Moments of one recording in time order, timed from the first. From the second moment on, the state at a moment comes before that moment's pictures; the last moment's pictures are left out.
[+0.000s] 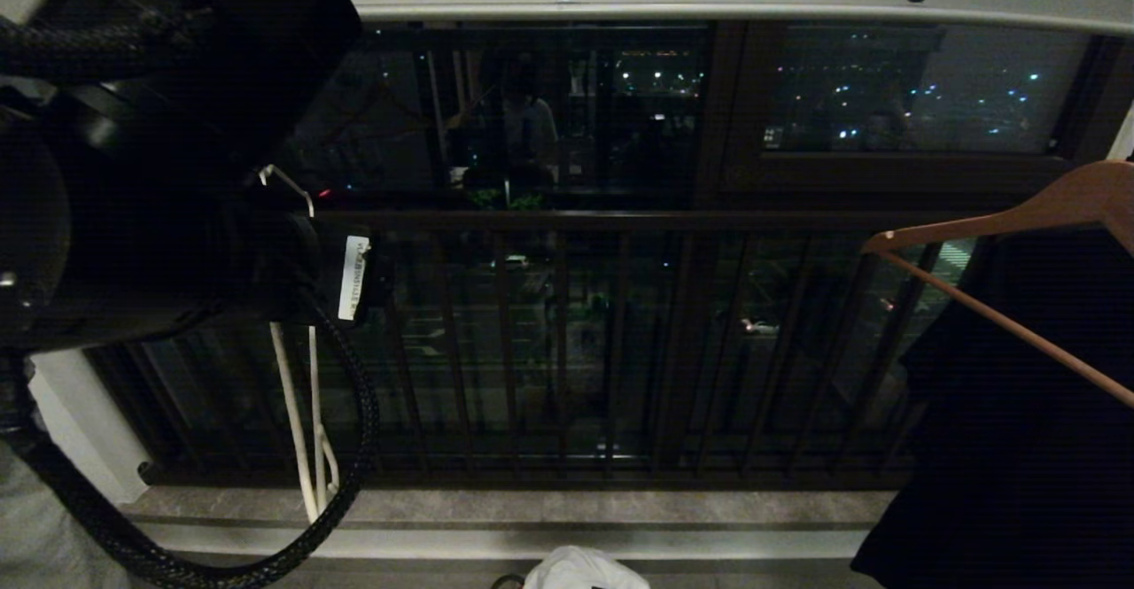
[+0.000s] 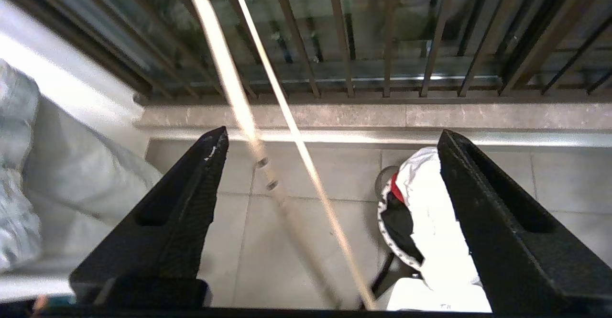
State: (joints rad) left arm -0.83 1.51 -1.61 0.84 0.83 -0.43; right arm 0.02 0.00 0.00 0.00 0.00 -0.02
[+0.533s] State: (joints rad) left arm -0.83 1.53 -1.57 0.84 0.83 -0.54; right arm 0.02 0.00 0.00 0.00 0.00 -0.02
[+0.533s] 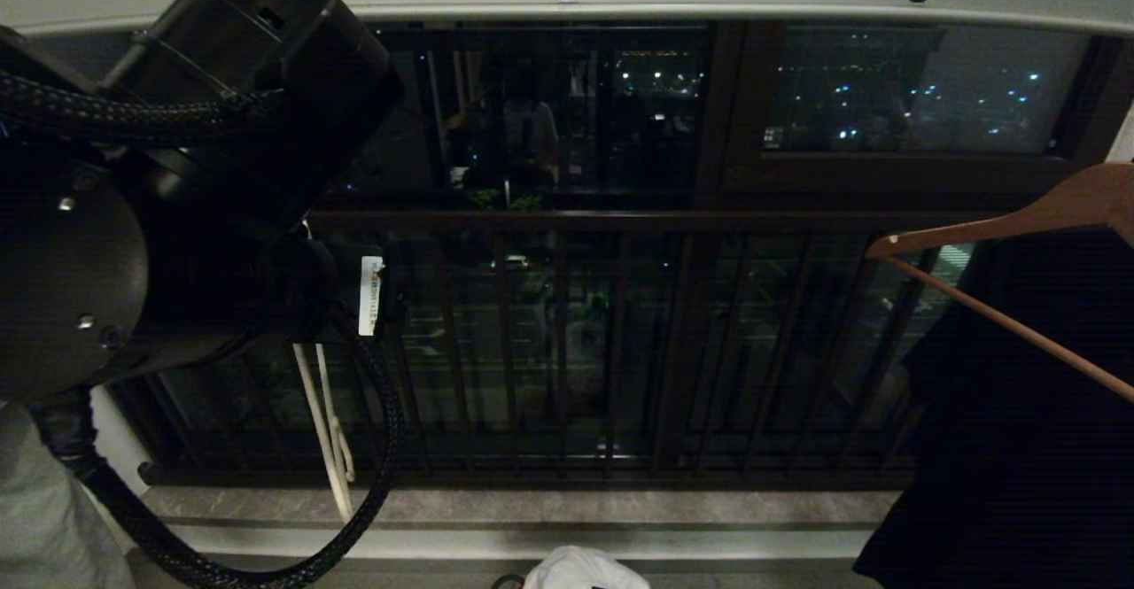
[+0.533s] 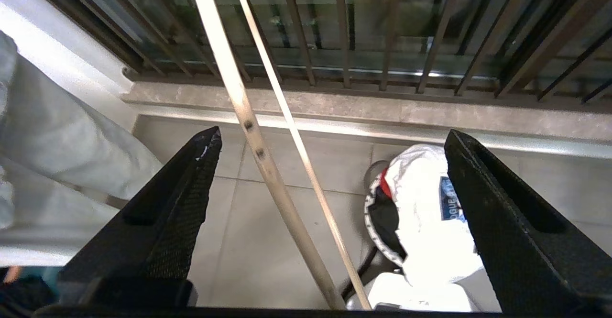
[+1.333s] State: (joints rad) left arm -0.81 1.52 -1.57 0.84 0.84 -0.62; right arm 0.02 0.00 0.00 0.00 0.00 -0.02
